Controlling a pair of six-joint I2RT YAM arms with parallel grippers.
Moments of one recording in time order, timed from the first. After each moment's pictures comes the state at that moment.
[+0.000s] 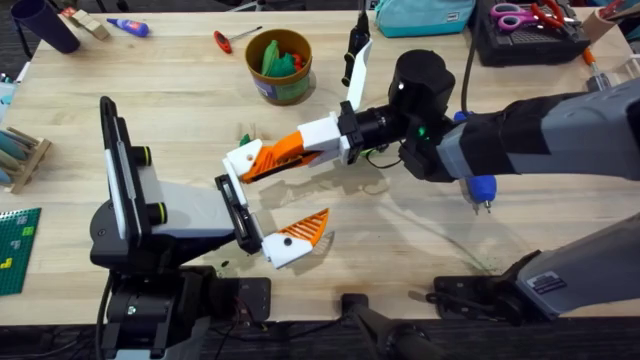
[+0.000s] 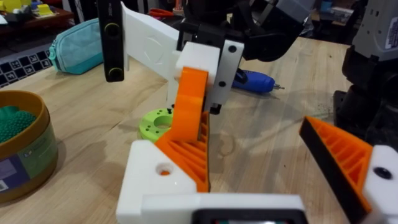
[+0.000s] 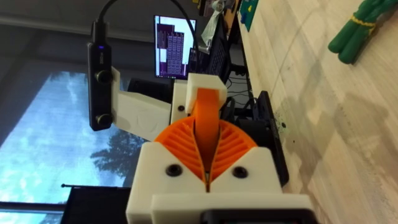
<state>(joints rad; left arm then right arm) 0.00 0.00 0.00 -0.11 1.13 0.04 0.58 1.76 0.67 0.99 -1.22 1.29</state>
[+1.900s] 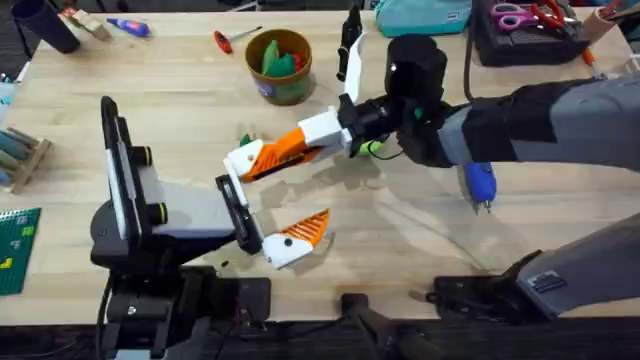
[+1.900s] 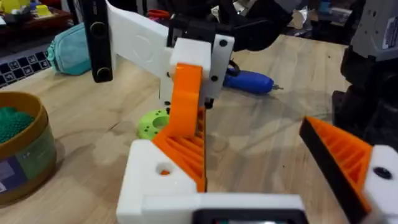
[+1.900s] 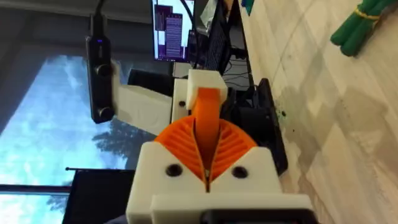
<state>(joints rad) 0.00 0.00 0.00 -0.11 1.13 0.04 0.56 1.76 0.76 0.78 -1.32 1.18</state>
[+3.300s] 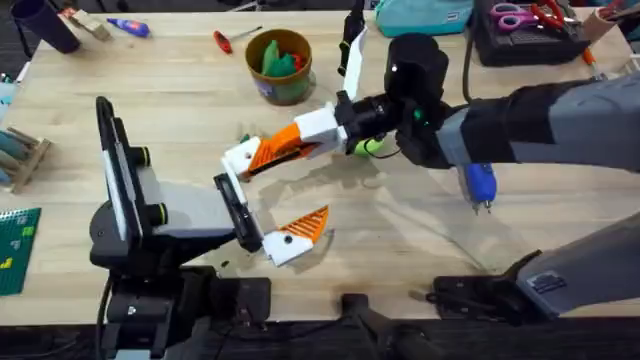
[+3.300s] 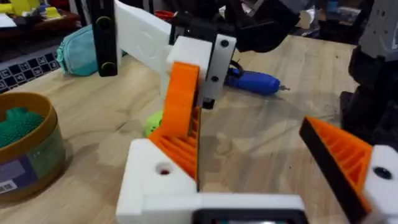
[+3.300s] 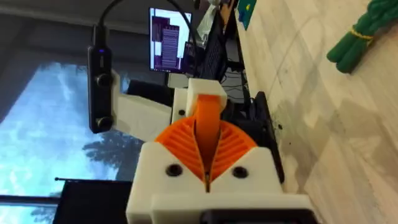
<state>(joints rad) 0.00 0.00 0.00 -0.10 1.10 0.05 0.57 1.76 0.76 0.84 -1.25 1.20</state>
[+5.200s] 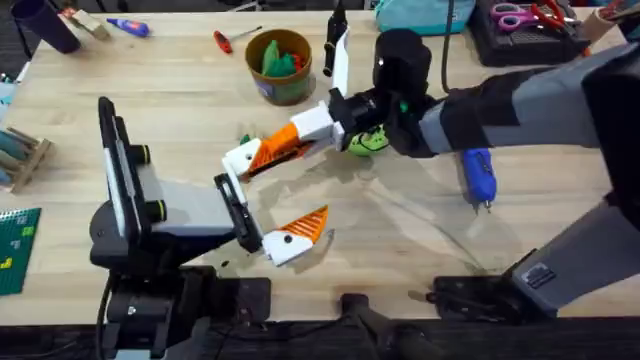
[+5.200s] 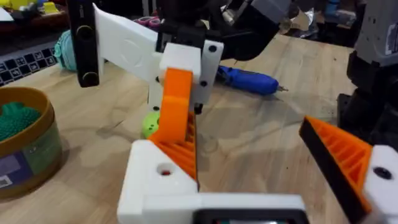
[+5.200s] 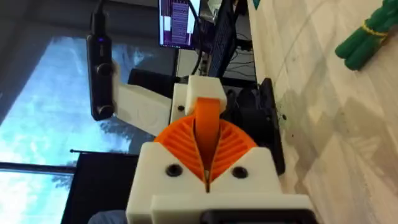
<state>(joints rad) 0.00 0.00 0.00 -0.10 1.11 0.03 0.57 1.88 0.84 0.87 -1.39 1.22</state>
